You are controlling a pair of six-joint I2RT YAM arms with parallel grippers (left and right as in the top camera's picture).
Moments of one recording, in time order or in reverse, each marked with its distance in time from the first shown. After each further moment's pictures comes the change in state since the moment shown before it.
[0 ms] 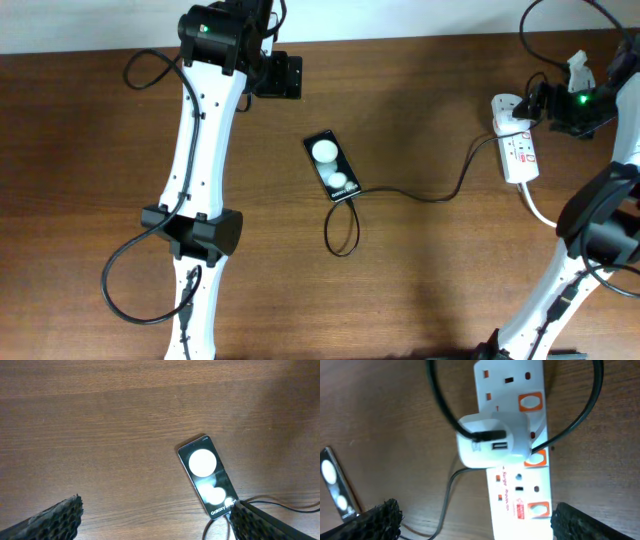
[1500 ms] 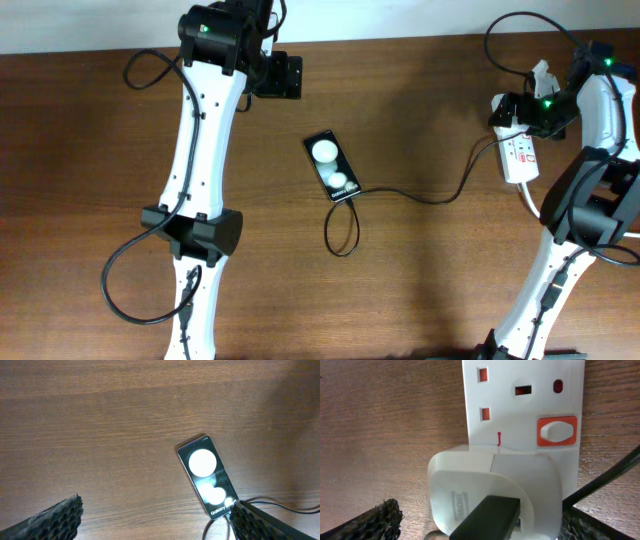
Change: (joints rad) left arm 0.000 0.000 0.000 0.000 0.000 0.000; right arm 0.084 0.121 -0.010 0.110 0.079 0.000
